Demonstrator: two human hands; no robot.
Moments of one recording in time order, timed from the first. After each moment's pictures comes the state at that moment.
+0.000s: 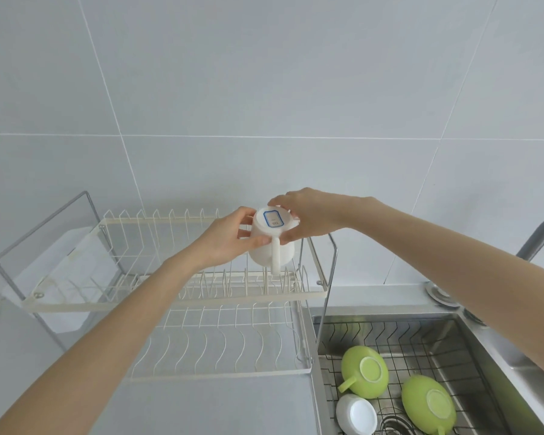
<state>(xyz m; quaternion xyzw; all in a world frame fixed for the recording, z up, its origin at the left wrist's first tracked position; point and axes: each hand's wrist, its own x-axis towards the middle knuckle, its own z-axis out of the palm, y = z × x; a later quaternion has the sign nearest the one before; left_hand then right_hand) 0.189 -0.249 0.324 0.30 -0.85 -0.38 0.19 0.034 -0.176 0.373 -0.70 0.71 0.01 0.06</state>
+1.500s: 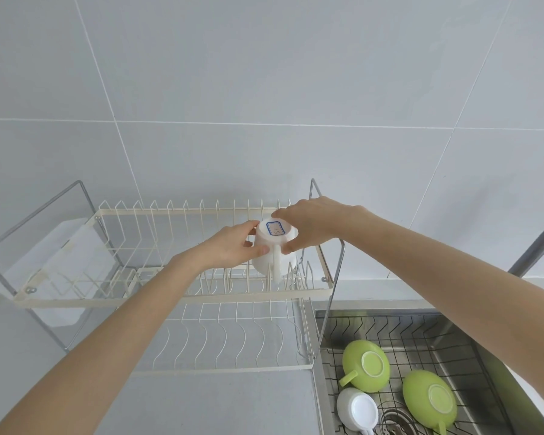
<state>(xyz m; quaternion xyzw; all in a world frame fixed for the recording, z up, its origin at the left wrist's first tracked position) 0.179 -0.264 0.301 0.33 -0.89 -0.32 0.05 0.033 -0.191 0.342 -0.69 0.71 0.12 0.00</state>
